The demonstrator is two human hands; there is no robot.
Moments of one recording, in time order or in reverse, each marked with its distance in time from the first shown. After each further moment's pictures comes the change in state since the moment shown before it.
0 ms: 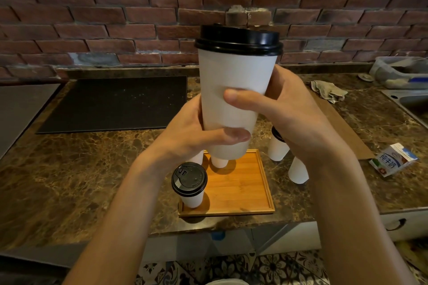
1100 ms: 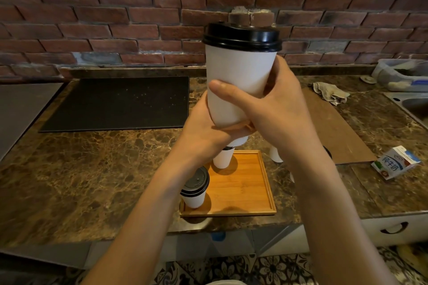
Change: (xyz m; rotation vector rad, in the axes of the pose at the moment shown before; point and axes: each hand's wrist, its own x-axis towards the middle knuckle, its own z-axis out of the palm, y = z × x) left_hand 0.012 -0.021 0.016 0.063 0.297 -0.030; right_hand 0.007 0.006 0.023 -0.161 0.307 0.000
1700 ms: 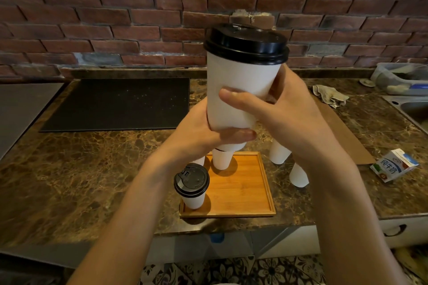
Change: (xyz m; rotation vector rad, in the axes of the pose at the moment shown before) left_hand -0.002 0.005 -0.020 -0.028 -0.254 -0.036; right_hand -0.003 -0.004 -0.015 0.041 -0.180 -0.029
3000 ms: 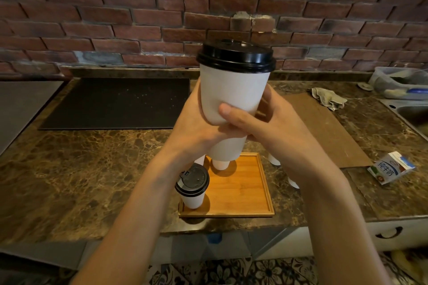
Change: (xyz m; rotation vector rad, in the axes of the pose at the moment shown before) left_hand -0.006 0.006 0.003 -0.076 0.173 0.161; right_hand -0.015 0.010 0.009 0.081 -0.106 0.123
